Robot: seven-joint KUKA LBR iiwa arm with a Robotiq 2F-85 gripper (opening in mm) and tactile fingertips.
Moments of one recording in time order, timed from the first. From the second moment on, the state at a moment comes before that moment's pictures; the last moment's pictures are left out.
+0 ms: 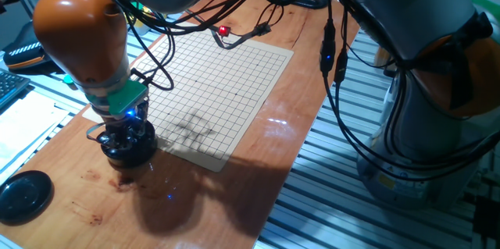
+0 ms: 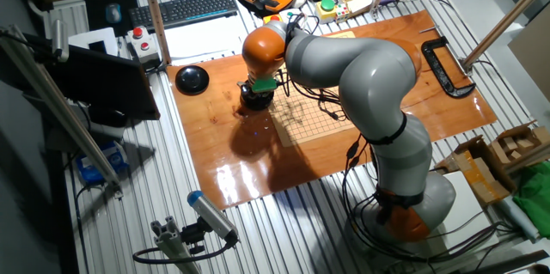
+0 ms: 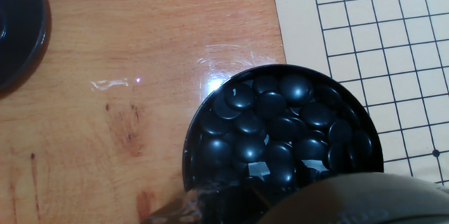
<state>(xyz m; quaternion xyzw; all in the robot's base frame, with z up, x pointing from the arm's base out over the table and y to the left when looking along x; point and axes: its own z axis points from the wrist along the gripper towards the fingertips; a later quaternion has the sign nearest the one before) 0.605 0.233 0.057 0.06 0.99 -0.03 0.08</state>
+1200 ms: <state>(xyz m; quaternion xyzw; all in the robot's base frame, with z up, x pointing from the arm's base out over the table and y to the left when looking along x) 0.605 0.233 0.056 0.06 0.99 -0.02 0.08</state>
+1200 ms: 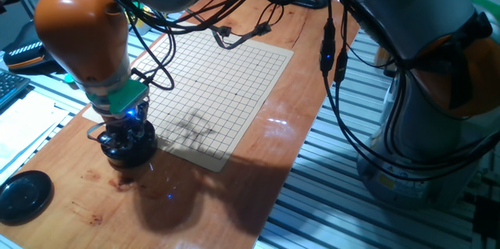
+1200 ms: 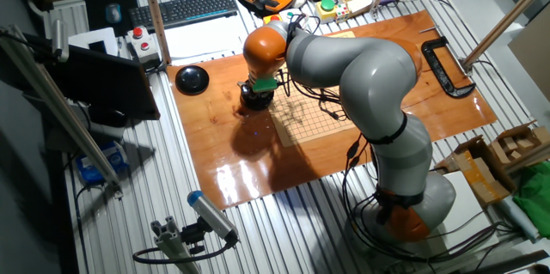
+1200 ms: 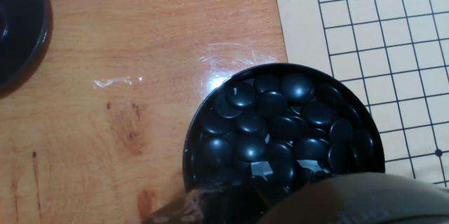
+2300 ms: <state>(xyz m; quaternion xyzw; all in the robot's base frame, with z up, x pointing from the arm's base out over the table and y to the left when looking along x) 0.604 0.233 0.058 0.06 1.00 -0.02 0.08</state>
